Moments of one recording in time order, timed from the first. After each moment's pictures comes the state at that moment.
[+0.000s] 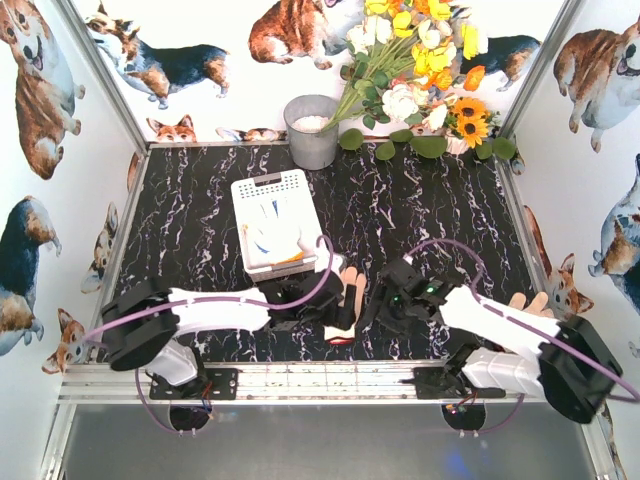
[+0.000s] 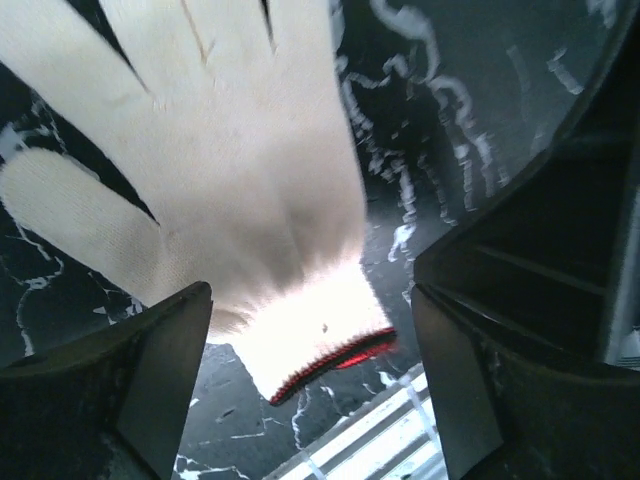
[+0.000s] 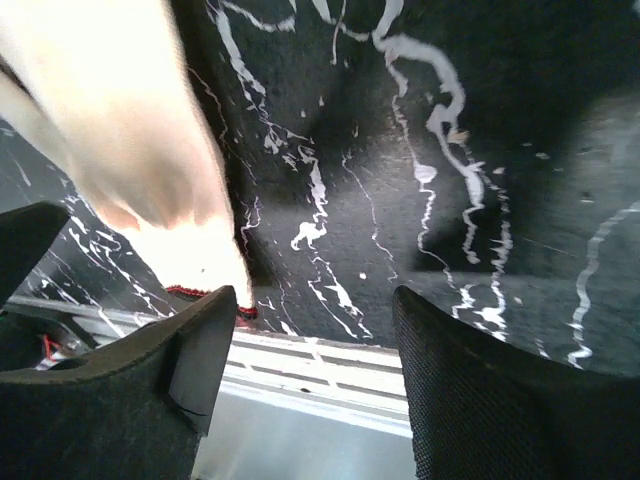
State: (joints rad) left arm -1.14 1.53 0.76 -0.06 -0.16 -0.79; right arm 0.74 1.13 0.52 -0.56 -0.13 1.14
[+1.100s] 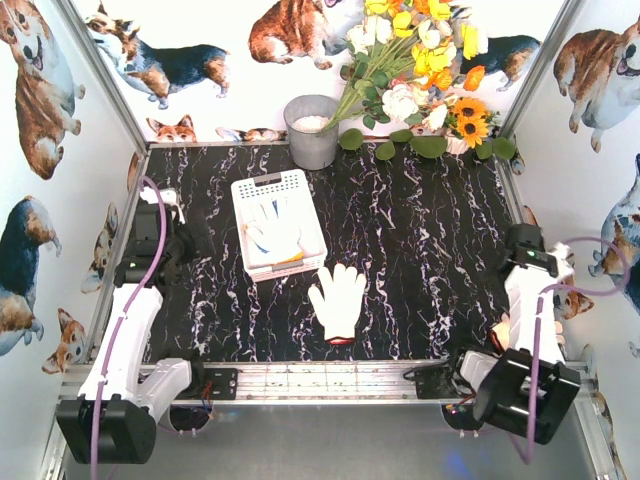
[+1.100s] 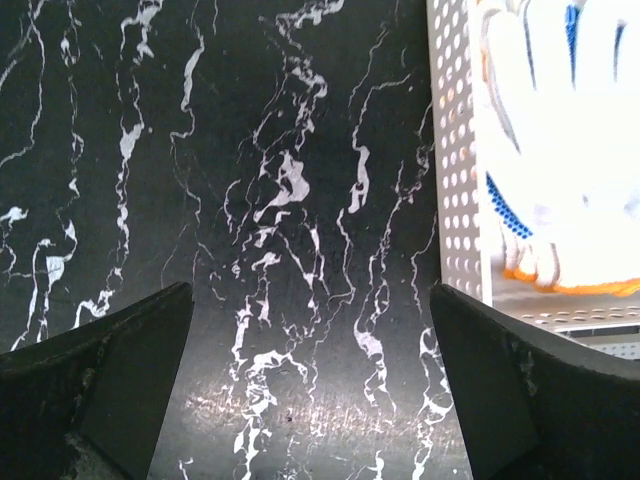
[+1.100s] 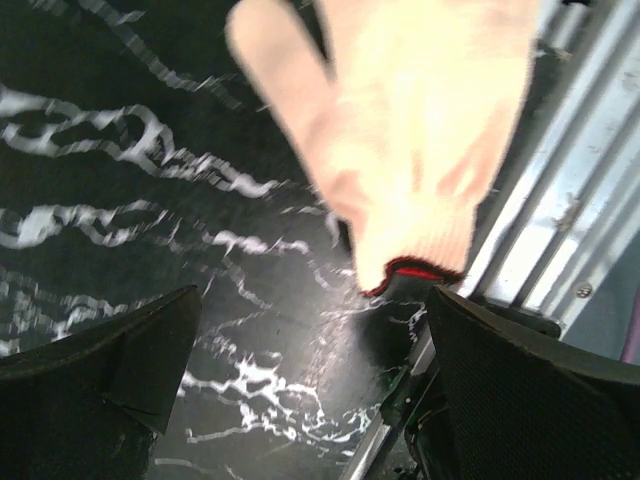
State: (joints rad) left arm 0.01 0.94 0.83 -0.58 -0.07 -0.22; right arm -0.35 1.04 0.78 -1.00 0.39 0.74
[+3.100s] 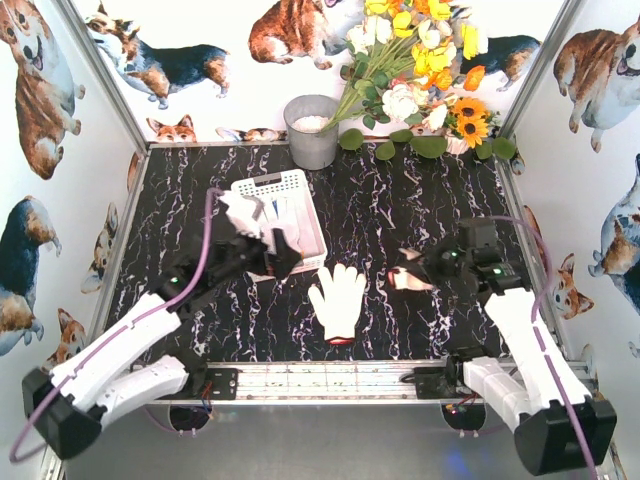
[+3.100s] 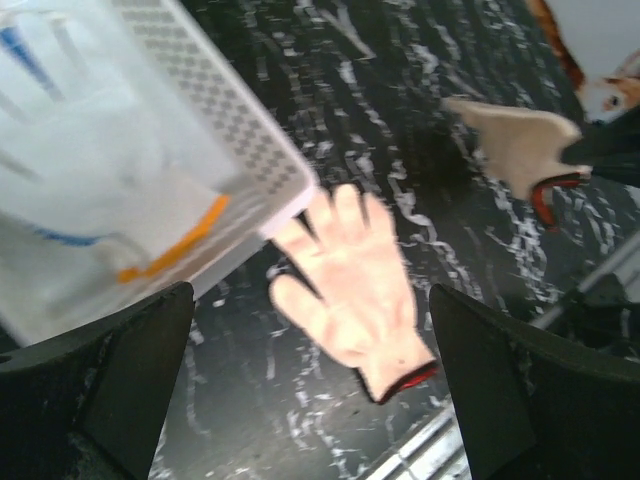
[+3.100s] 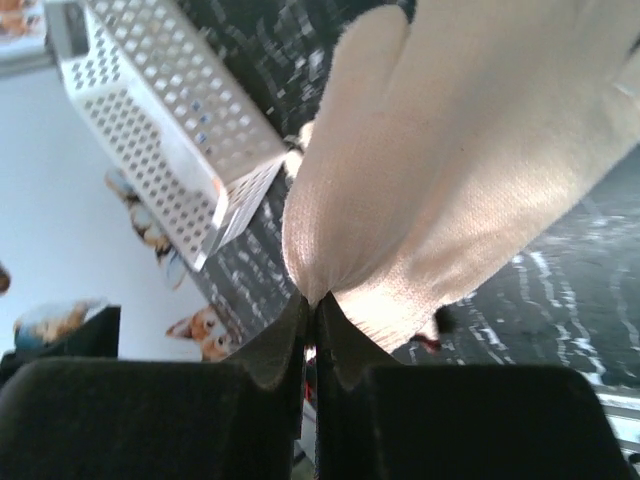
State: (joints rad) left arm -0.59 0.87 0.76 -0.30 0.08 -0.44; right arm 0.09 0.86 0.75 -0.75 -0.32 1.07
